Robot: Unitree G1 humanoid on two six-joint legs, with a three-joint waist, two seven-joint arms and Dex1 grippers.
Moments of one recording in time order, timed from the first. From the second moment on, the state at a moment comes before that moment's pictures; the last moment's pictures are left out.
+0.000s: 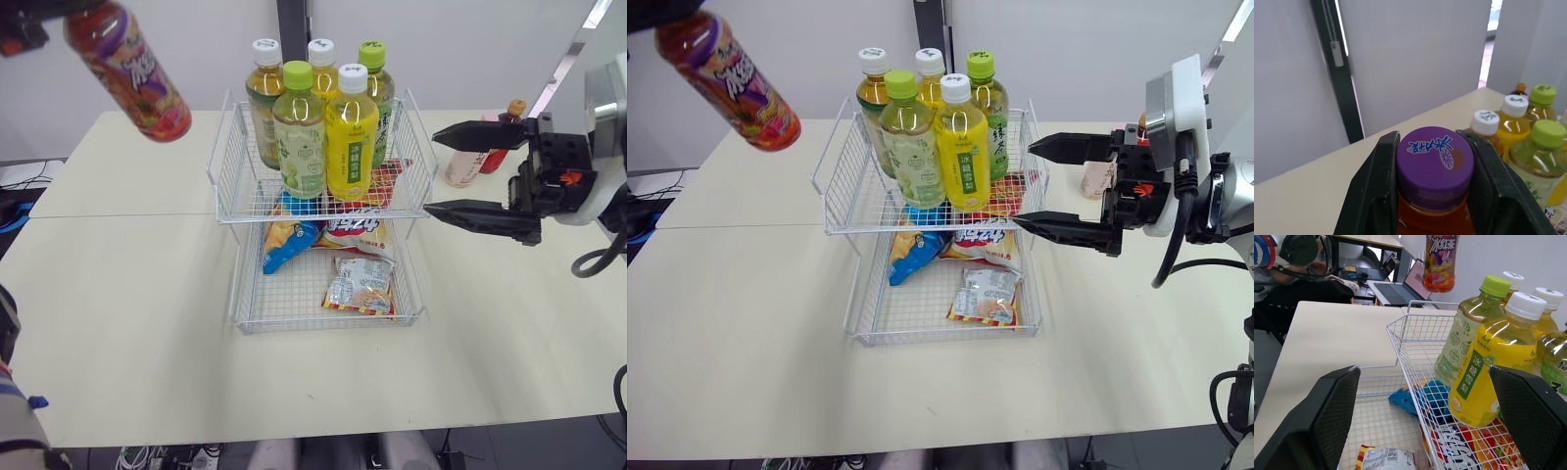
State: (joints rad) left arm -1.45 1.13 0.09 0.38 -0.56 1.06 -0.97; right arm -0.75 -0.93 -0.22 -0.41 0.90 0.79 1.00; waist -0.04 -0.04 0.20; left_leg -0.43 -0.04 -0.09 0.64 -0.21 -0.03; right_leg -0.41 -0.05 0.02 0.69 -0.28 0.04
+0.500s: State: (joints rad) left arm -1.63 0.97 -0.10 0.49 -0.45 1.06 -1.18; right arm -0.71 -0.94 -0.23 -0.41 0.92 0.78 1.00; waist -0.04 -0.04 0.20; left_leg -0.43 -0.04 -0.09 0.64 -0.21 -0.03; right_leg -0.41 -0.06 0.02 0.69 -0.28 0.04
